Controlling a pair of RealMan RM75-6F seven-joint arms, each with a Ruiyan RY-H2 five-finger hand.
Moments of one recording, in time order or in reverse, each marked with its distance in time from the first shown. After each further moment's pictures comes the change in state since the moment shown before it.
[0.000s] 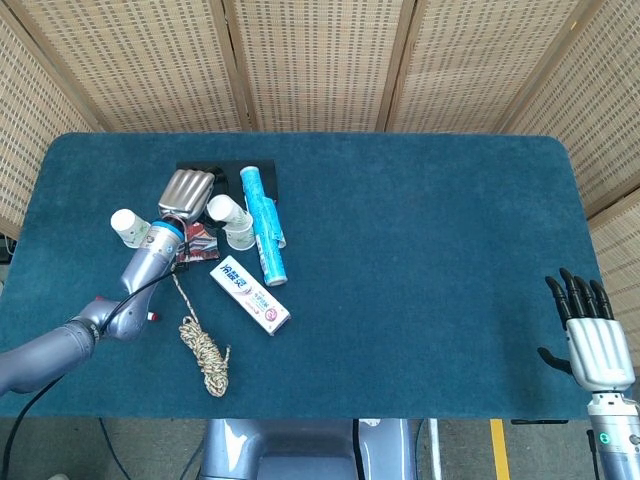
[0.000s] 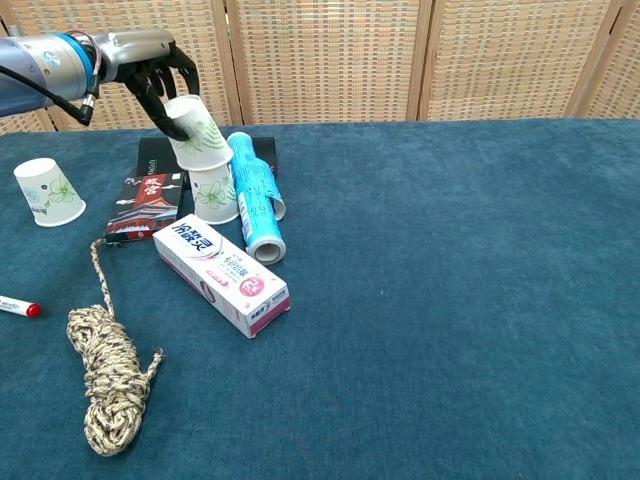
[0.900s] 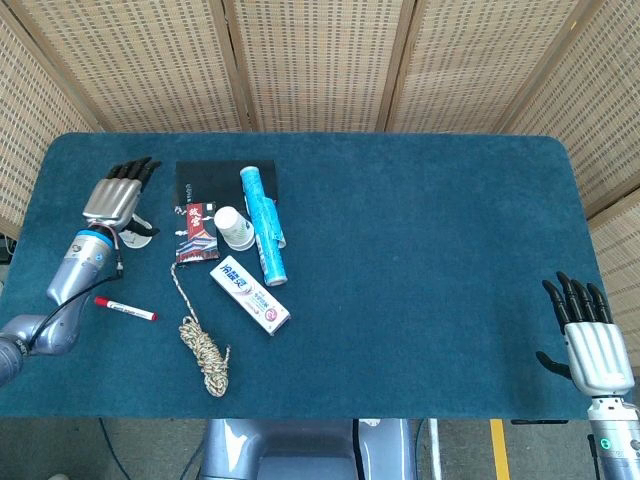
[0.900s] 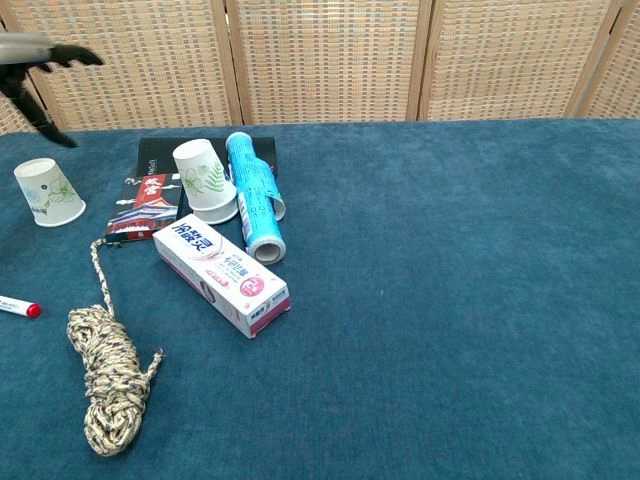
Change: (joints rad) left arm 0.147 0.213 0.110 -0.065 -0.012 -0.004 -0.084; right arm -0.006 0.008 -0.017 -0.011 -0.025 0.011 0.010
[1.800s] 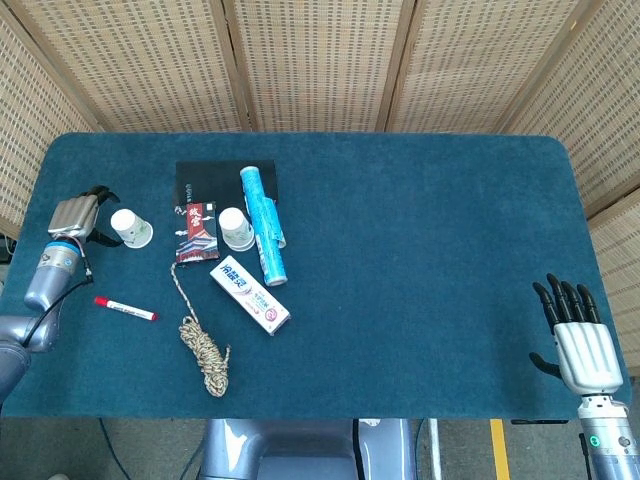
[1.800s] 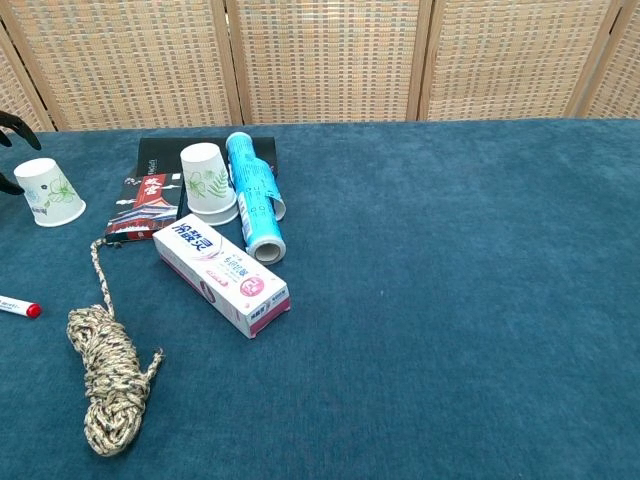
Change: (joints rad) left arm 0.039 -0.271 0.066 0.618 0.247 -0.164 -0.509; right arm 0.012 -0.030 -0.003 0.009 0.015 -0.024 -0.055
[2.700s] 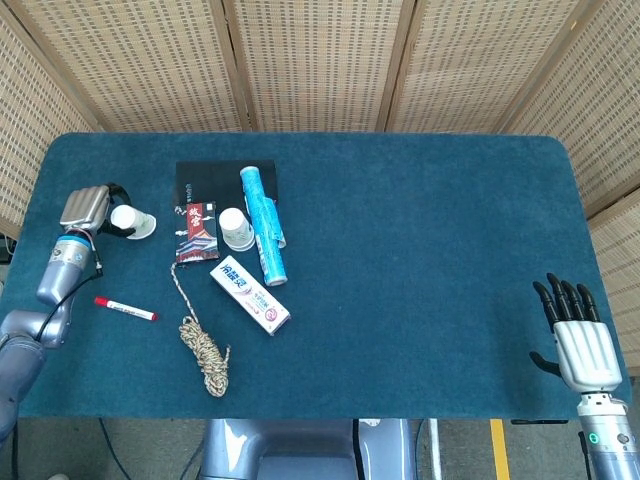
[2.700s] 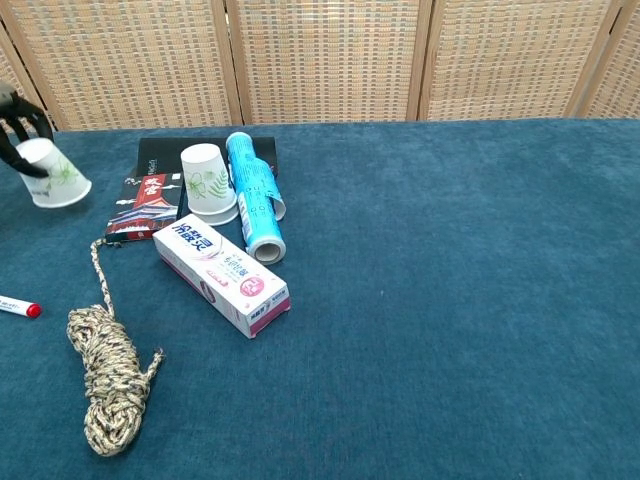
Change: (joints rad) left arm -0.027 -0.074 0.014 0.121 0.116 0.106 -0.175; right arm 0.006 -0.003 0.002 0.006 0.012 -0.010 0.004
